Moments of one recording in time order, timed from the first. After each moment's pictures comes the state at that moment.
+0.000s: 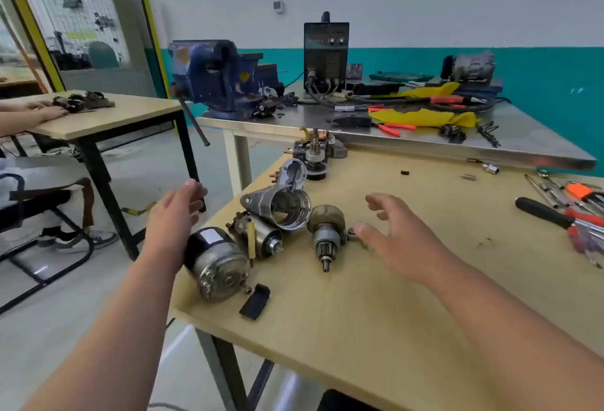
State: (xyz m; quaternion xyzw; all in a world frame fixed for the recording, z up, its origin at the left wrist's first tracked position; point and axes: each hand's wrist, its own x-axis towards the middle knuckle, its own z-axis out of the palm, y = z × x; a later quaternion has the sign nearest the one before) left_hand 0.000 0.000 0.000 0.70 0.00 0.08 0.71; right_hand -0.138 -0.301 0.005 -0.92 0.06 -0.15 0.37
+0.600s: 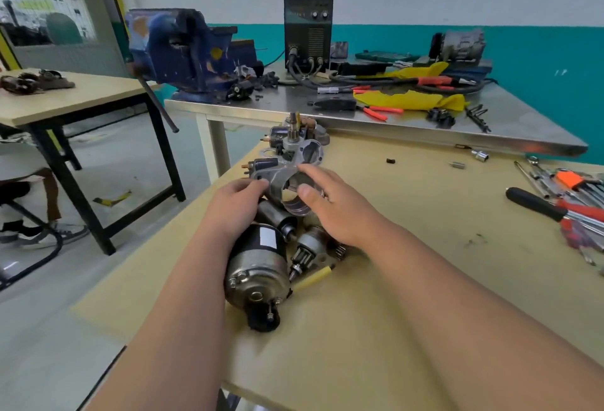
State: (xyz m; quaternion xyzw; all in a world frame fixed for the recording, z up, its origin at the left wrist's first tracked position) left_hand 0.006 -0.121 0.004 0.81 -0.03 -0.03 0.59; right_hand -0.050 -0.300 -0.004 -0.92 -0.04 -0.12 0.38
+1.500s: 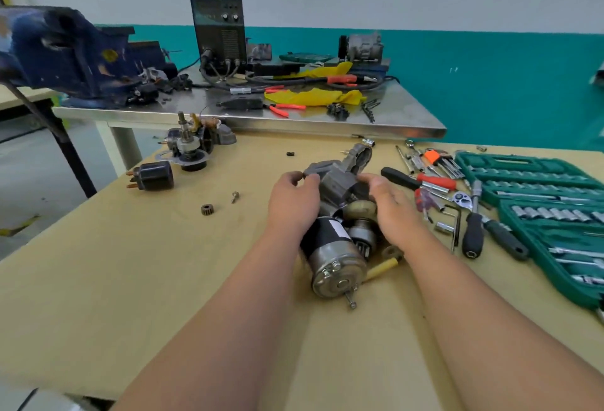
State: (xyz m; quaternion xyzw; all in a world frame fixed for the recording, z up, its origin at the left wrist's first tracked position) left_hand -0.117 -0.343 0.005 0.78 -0.13 -0.08 0.60; right_hand -0.208 -0.480 -0.020 -0.81 0.19 -0.26 0.48
